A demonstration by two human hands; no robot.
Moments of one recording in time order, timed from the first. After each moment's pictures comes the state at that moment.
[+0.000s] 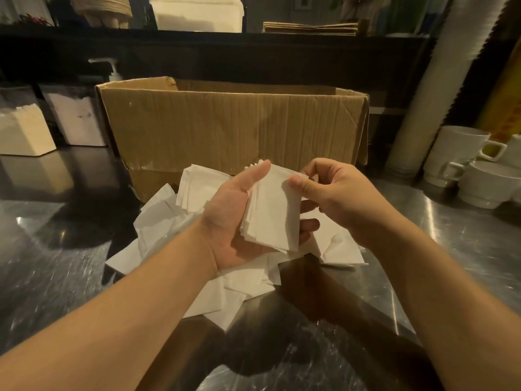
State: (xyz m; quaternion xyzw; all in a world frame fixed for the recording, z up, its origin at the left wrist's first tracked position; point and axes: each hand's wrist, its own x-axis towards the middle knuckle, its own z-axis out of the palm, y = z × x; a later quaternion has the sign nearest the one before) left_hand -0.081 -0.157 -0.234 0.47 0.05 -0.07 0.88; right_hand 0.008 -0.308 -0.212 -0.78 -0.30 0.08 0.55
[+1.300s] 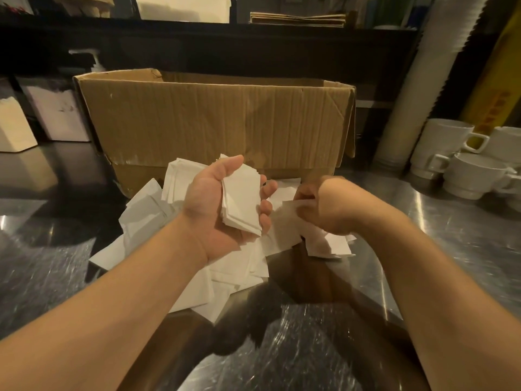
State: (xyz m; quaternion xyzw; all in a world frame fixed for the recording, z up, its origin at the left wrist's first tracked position) left_hand -0.078 -0.153 -0.235 0.39 0.12 -0.02 0.91; right_hand 0.034 -0.315 -0.221 -0.93 -0.33 0.06 0.15
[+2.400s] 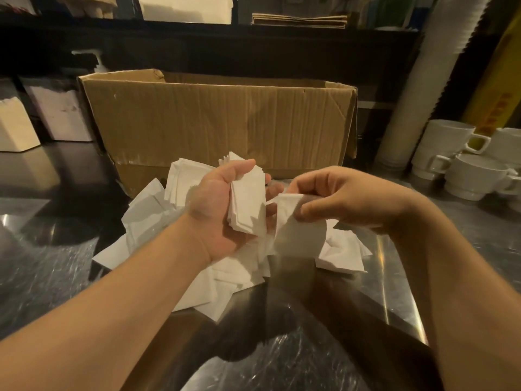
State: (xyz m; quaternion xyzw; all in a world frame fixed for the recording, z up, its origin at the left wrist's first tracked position) left_hand -0.074 -0.154 -0.238 0.42 0.09 -0.02 0.90; right_hand 0.020 -0.343 -0.195 -0.78 -0.43 0.27 0.38
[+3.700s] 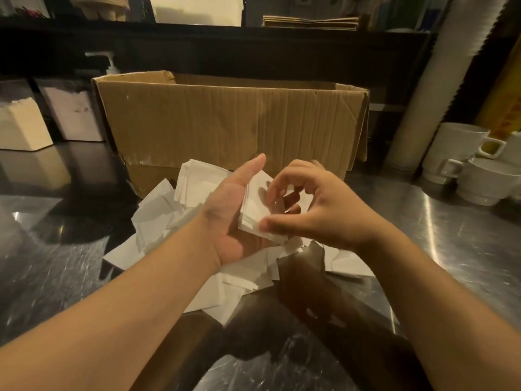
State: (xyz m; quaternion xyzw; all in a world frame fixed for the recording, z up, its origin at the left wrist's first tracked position) left_hand -0.073 -0.149 -0.242 0.40 0.08 -0.10 0.91; right_hand -0.003 -0.308 -0.220 -0.78 -0.49 0.04 0.39
